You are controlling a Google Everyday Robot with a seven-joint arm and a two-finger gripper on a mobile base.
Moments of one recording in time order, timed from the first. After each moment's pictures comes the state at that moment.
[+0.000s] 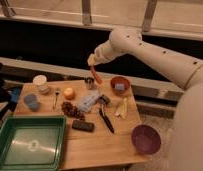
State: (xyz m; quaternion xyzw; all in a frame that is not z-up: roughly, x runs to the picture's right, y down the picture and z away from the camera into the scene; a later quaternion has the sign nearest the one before) arm -0.036 -0.151 0.751 -0.25 -0.18 0.60 0.74
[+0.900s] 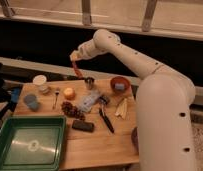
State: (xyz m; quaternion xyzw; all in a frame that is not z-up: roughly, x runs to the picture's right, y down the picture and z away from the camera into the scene) arm -0.123 -0.186 0.820 -0.28 -0.27 0.57 0.72
